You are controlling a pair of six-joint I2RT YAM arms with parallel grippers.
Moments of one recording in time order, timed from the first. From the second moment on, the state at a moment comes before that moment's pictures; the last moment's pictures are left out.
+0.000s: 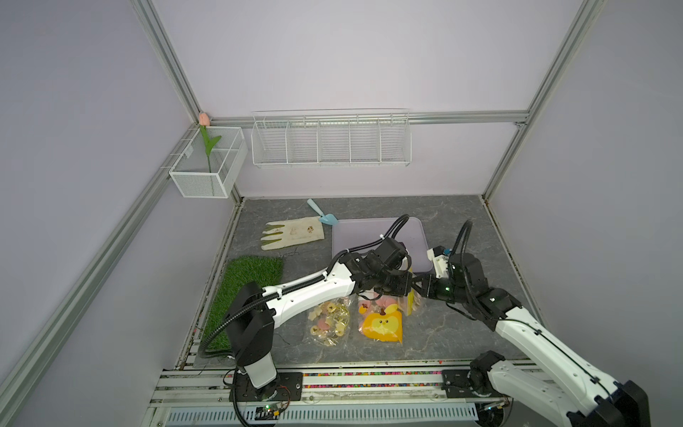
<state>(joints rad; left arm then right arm) -1.07 1.71 1.41 -0.56 0.26 -0.73 0.47 0.93 0.65 -0.39 -0.39 0.66</state>
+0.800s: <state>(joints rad) -1.07 1.69 1.38 -0.54 0.25 -0.73 0.47 0.87 0.63 -0.38 -0.40 0.67</state>
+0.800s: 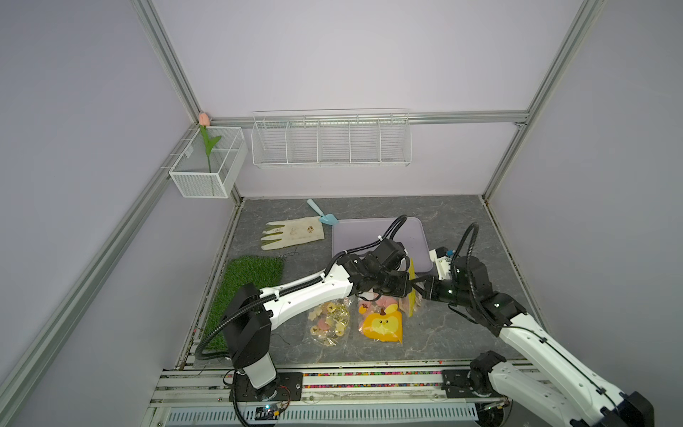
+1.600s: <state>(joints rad) -1.07 1.72 1.38 -0.52 0.26 -0.74 0.47 0.85 0.62 -0.44 -0.38 0.67</state>
